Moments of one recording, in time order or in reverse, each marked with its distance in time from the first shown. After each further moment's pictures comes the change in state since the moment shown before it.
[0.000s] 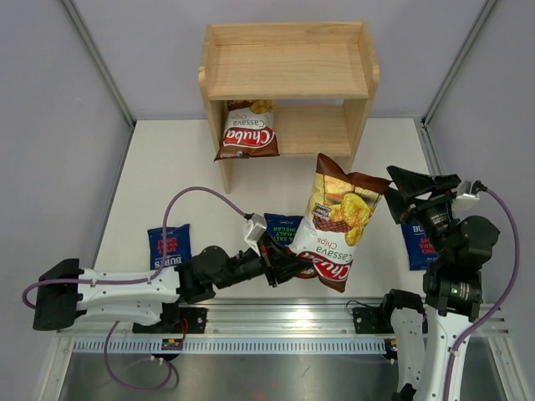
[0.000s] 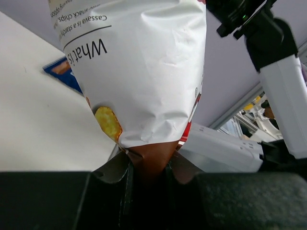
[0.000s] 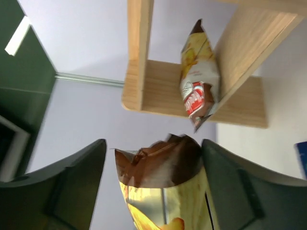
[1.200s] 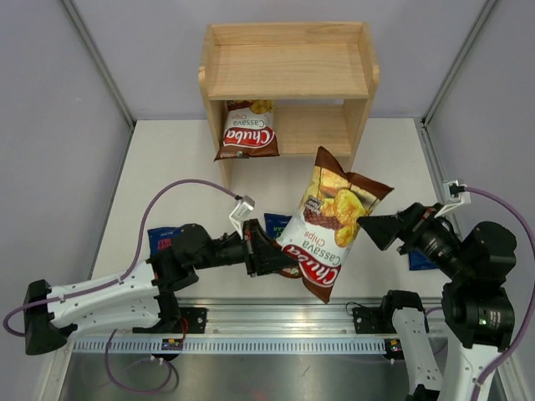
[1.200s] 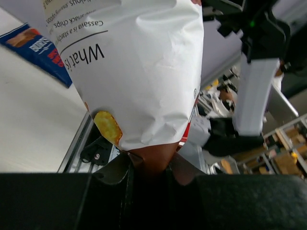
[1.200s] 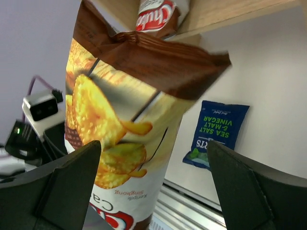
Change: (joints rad) left arm 0.192 -0.165 0.121 -0.358 0.327 -0.237; right arm 0.090 0.058 0.356 -0.578 -0.176 -0.898
